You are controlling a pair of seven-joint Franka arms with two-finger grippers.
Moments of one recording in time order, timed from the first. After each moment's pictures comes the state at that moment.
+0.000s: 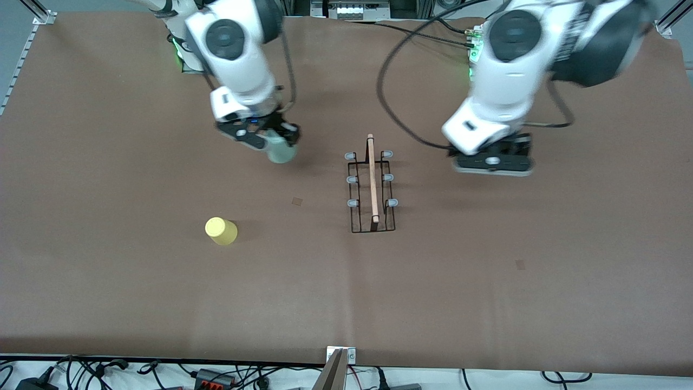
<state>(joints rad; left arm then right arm) 0.01 0.19 -0.47 -1.56 0.25 1.64 -0.38 0.51 0.16 0.18 -1.91 0.03 2.11 1.19</state>
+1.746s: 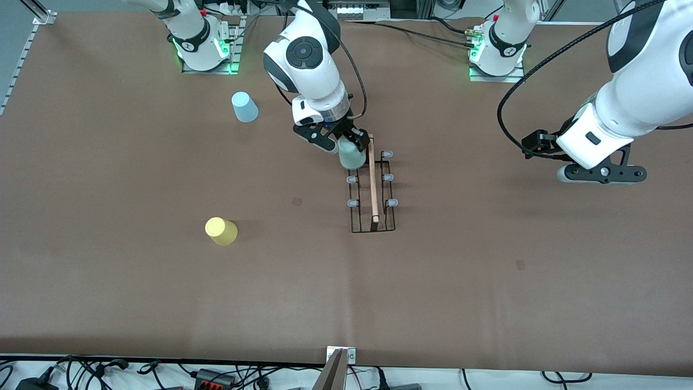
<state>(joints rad) 0.24 0.18 -0.47 -1.51 0.09 1.53 -0.21 0.62 0.40 0.26 -1.83 0.03 2.43 1.42</state>
